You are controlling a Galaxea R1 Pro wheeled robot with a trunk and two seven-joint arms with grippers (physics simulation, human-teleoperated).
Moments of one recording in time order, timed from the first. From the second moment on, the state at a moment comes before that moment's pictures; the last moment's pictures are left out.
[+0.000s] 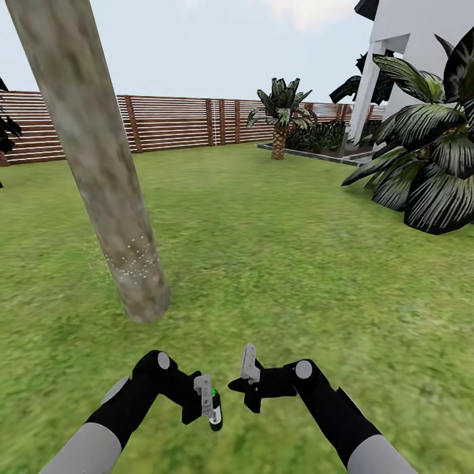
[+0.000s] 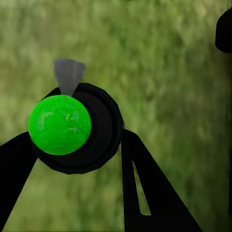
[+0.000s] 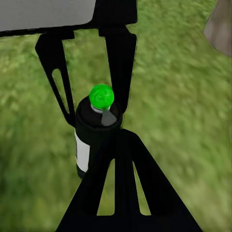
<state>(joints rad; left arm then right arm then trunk) -0.57 0.01 -0.25 -0.91 -0.77 0.19 -1.24 -0.53 0.01 0.37 -0.95 0.38 0.03 0.98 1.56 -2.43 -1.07</state>
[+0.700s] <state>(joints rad) -0.57 -0.02 -0.25 -0.93 -0.77 0.19 -1.26 -0.53 0.01 0.37 -0.96 0.38 0.03 0.98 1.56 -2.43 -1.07</state>
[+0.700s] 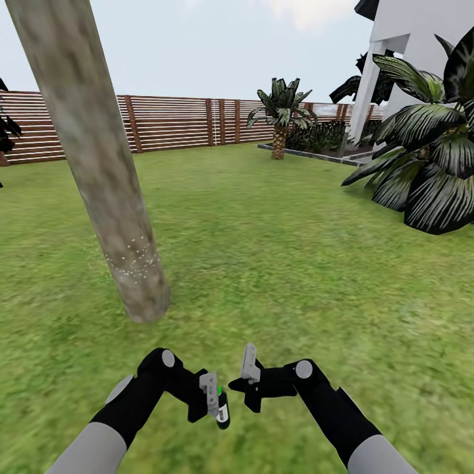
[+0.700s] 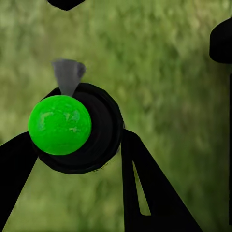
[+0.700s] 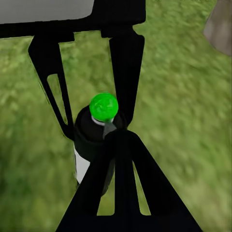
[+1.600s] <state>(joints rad) -0.57 -0.04 -0.25 -0.94 -0.77 0.19 -1.26 -0.53 0.01 0.36 -0.95 0.38 0.03 0.98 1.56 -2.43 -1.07</state>
